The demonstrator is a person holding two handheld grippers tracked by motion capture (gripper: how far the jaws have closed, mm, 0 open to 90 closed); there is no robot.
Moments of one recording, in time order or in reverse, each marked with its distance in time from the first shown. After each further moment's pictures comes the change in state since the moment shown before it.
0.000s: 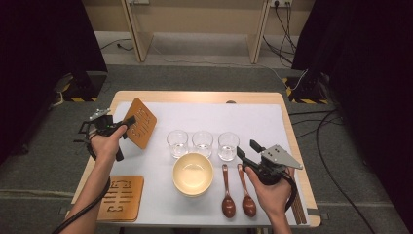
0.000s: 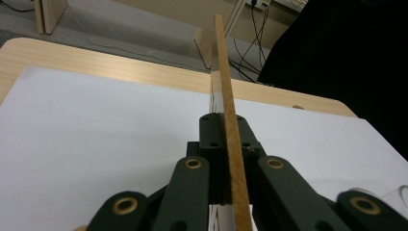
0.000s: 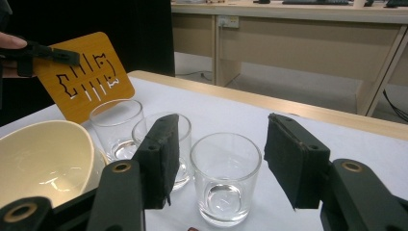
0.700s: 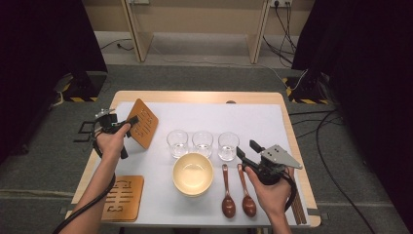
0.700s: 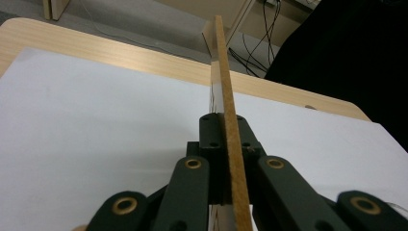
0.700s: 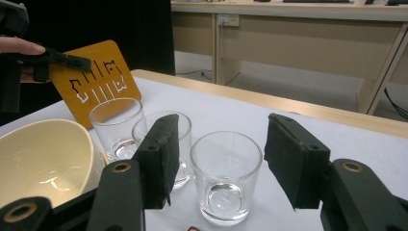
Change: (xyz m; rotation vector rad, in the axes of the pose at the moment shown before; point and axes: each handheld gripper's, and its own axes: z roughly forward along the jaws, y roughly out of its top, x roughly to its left) left arm 0.006 -0.005 0.018 0.022 0.030 -0.045; right arm 0.000 -0.001 0.001 0.005 0.000 0.003
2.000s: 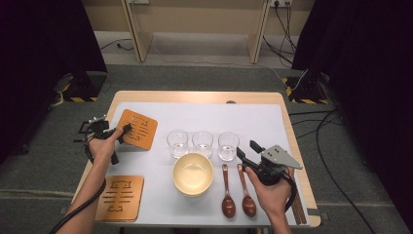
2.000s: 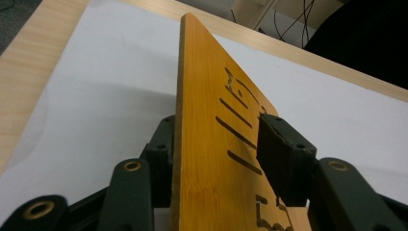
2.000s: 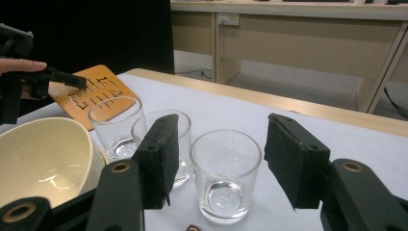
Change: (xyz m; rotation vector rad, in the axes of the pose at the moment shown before) left arm 0.057 -0.022 0.005 0.082 0.092 -0.058; right arm 0.000 -0.001 0.000 0.004 0.001 0.002
